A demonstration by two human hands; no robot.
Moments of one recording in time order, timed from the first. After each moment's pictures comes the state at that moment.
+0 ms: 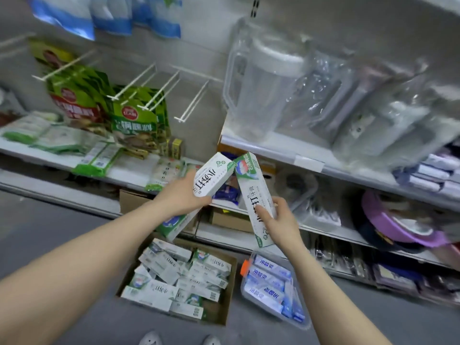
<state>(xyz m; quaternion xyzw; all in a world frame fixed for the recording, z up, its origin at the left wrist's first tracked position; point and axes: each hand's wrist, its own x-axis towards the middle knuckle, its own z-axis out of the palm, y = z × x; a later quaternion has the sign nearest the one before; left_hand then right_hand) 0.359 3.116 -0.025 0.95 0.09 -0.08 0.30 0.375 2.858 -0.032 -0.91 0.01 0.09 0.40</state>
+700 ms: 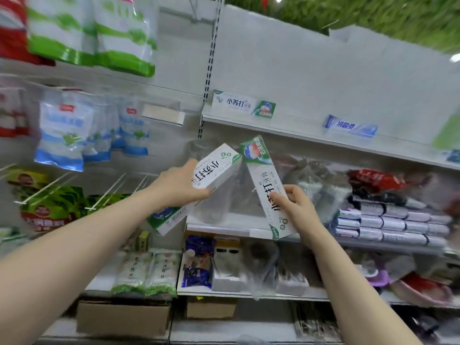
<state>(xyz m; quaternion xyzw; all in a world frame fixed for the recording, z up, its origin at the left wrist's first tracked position) 0.390 3.109 0.228 0.97 -0.06 0.10 0.23 0.381 2.820 0.213 -0.83 -0.04 -0.08 0.56</state>
